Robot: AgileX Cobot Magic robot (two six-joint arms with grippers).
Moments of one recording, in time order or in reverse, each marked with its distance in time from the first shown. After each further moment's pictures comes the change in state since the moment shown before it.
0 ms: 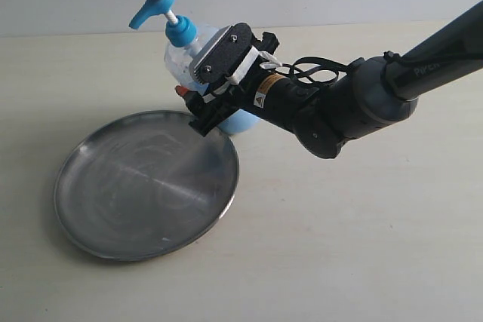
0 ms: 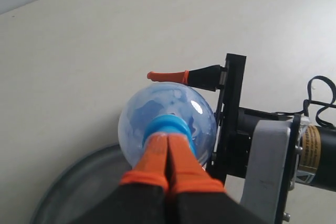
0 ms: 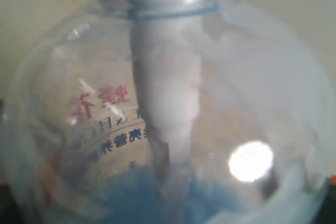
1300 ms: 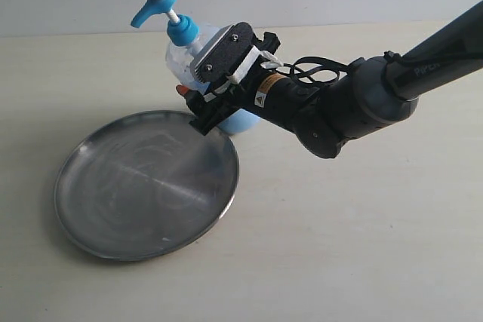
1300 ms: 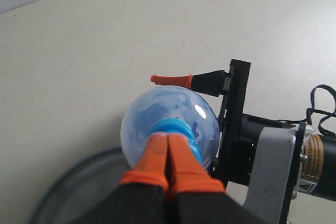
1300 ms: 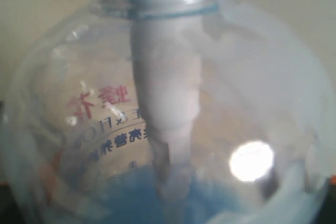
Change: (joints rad) left arm 0.000 0.014 -0.003 -0.006 -0.017 -0.015; right arm 0.000 0.000 0.000 0.004 0.000 0.002
